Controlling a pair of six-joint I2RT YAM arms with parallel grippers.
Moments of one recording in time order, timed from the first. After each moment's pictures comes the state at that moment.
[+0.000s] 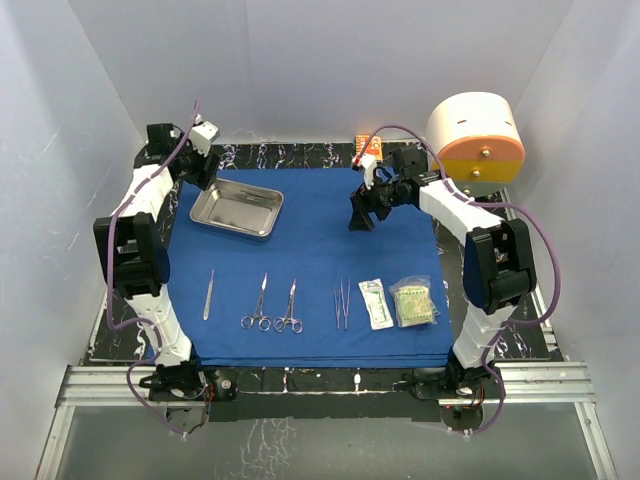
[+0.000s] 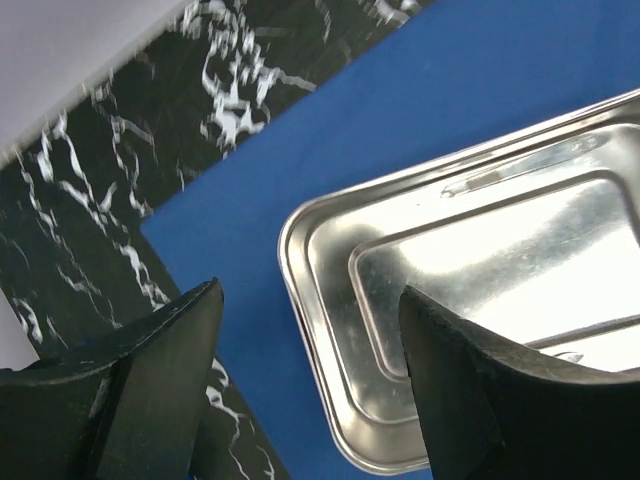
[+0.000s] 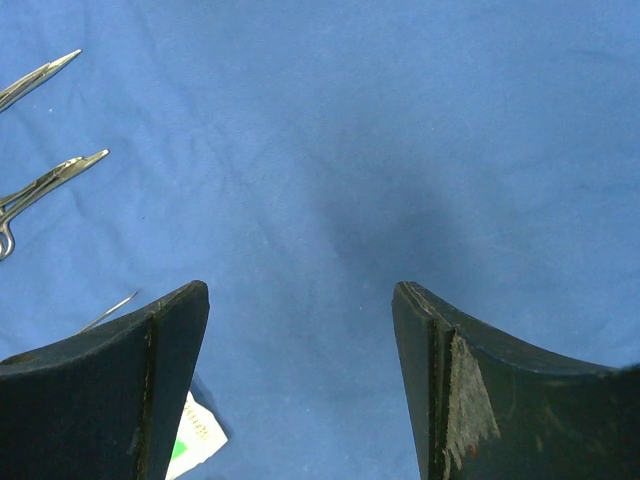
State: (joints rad) left arm 0.10 1.96 1.61 -0.40 0.43 0.63; right arm 0.27 1.81 1.39 -0.51 -0.71 -0.42
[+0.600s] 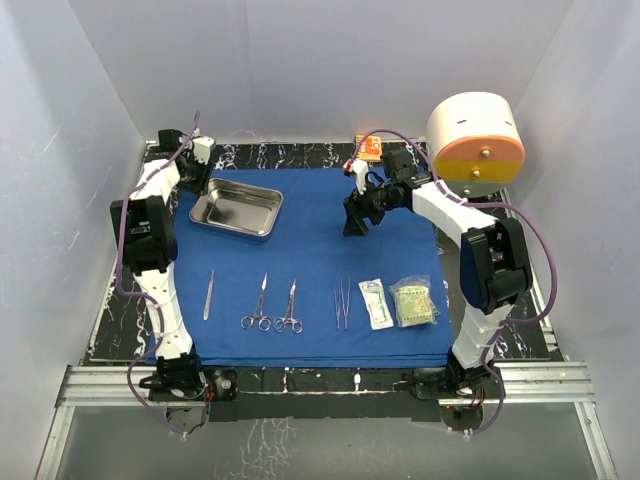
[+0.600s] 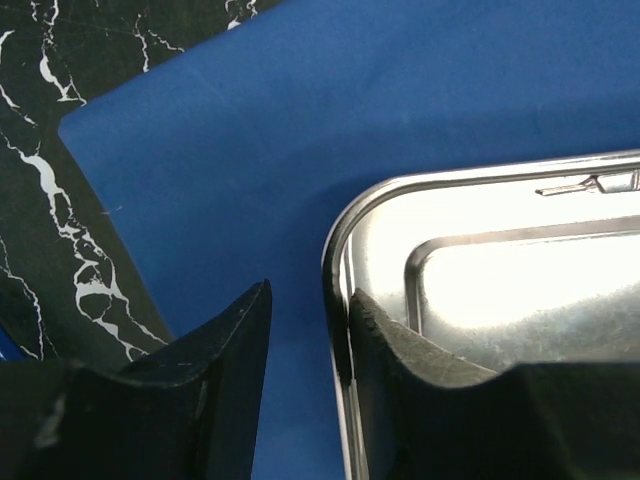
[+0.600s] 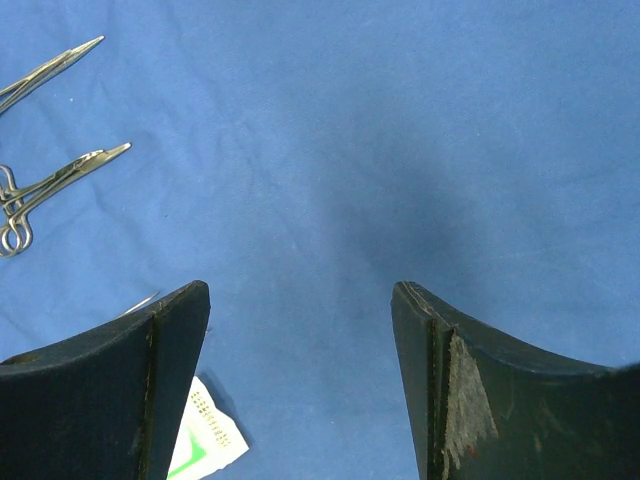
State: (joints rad) left arm 0.12 2.27 1.86 -0.59 0.23 0.49; right arm 0.31 1.83 1.40 -0.53 -0.70 -0.42
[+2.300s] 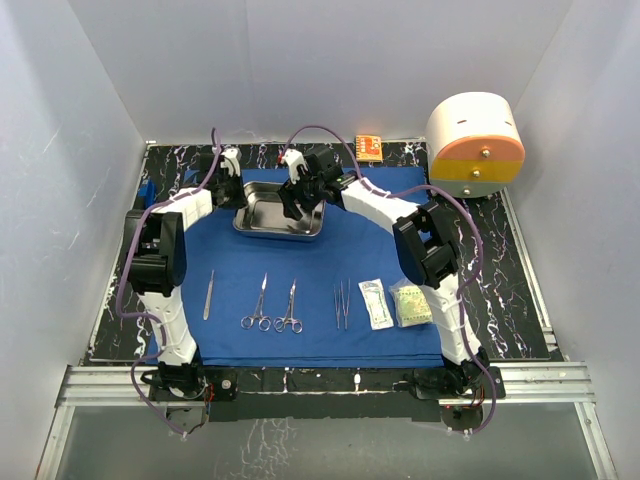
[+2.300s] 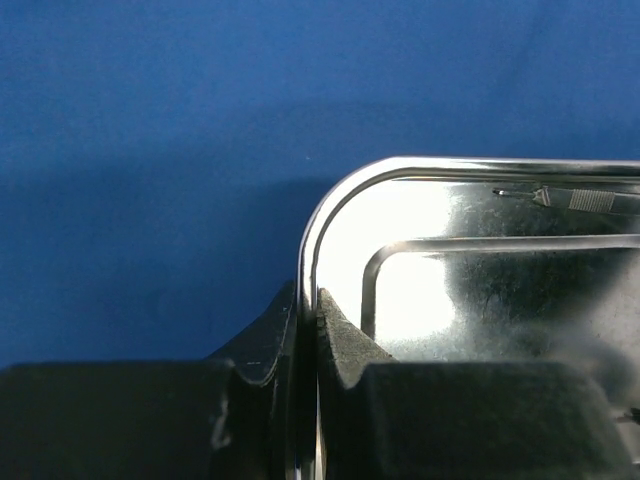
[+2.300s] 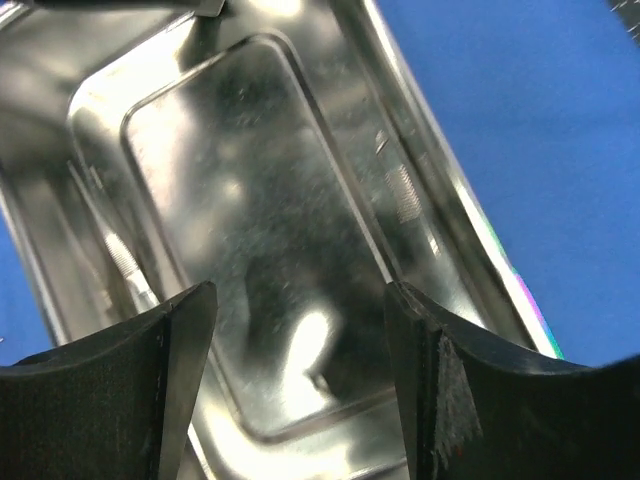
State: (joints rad) left arm -0.09 1.99 1.34 -0.16 0.19 -0.11; right arm 0.59 2.28 1.88 -0.31 -0.38 -0.17
